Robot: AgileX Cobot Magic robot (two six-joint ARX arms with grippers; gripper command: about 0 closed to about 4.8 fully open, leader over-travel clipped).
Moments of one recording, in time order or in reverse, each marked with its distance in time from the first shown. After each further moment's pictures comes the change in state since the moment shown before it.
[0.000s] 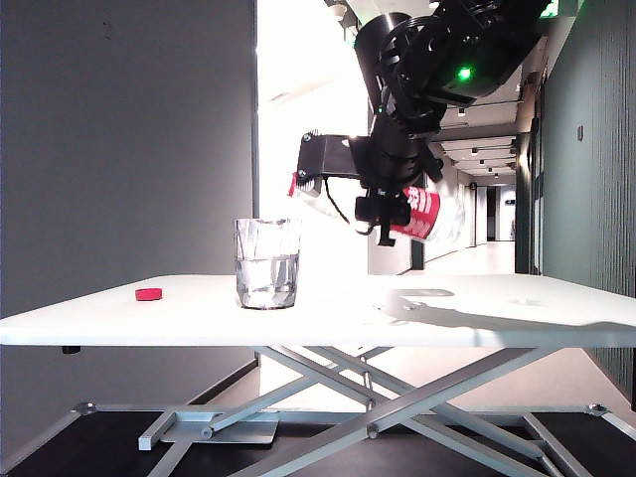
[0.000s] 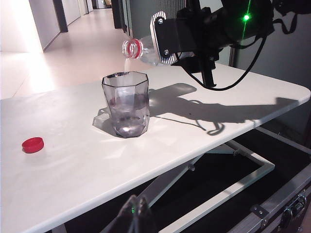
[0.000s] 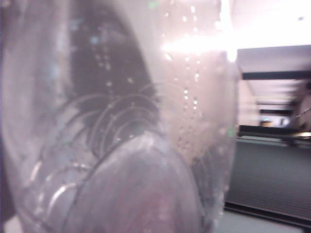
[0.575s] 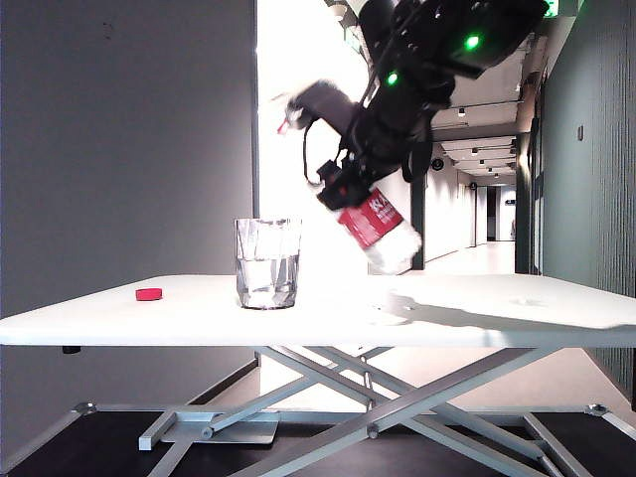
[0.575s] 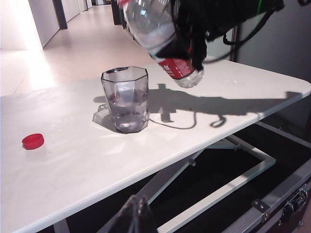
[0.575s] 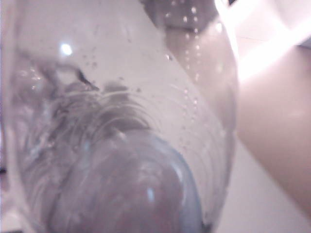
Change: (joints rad) left arm 0.000 0.000 0.000 -0.019 0.000 0.017; right arm -0.013 -0.065 0.000 -0.064 -0.295 0.612
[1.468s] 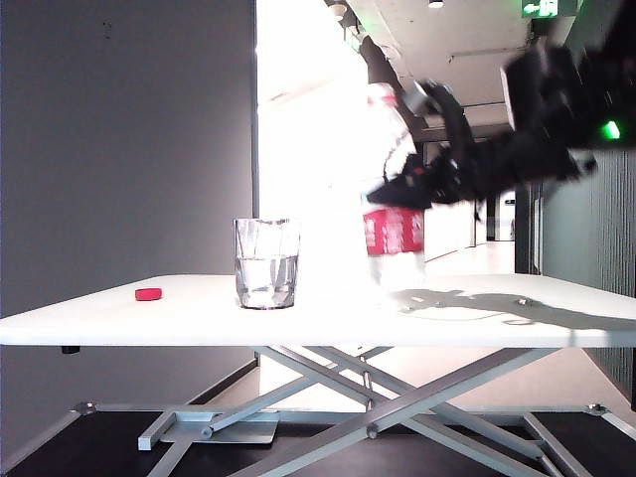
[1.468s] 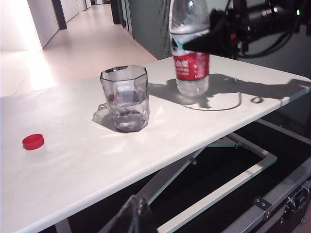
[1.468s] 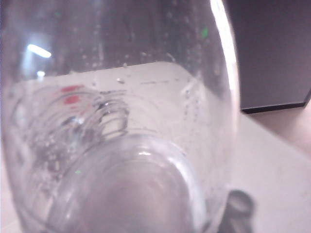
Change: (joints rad) left arm 0.000 0.000 0.000 -0.004 0.000 0.015; right arm -0.307 0.035 -0.262 0.541 -0.827 0.373
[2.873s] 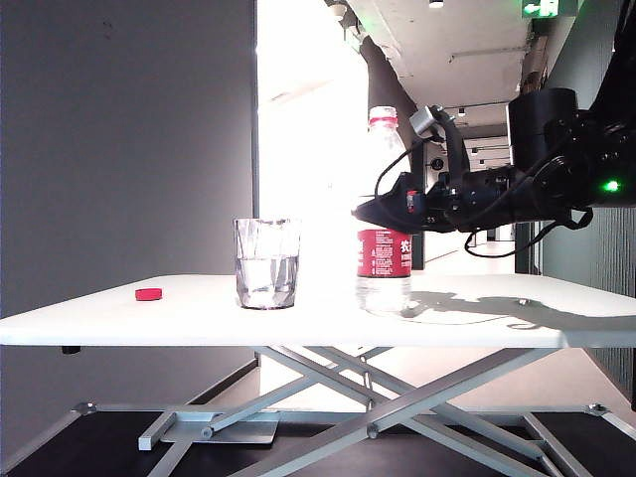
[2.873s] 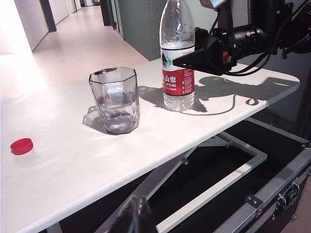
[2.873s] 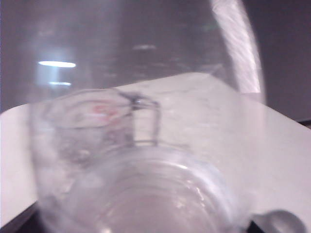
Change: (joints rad) left arm 0.000 0.000 0.000 -0.001 0.040 0.008; right arm -0.002 0.117 -0.024 0.229 -0.116 0.139
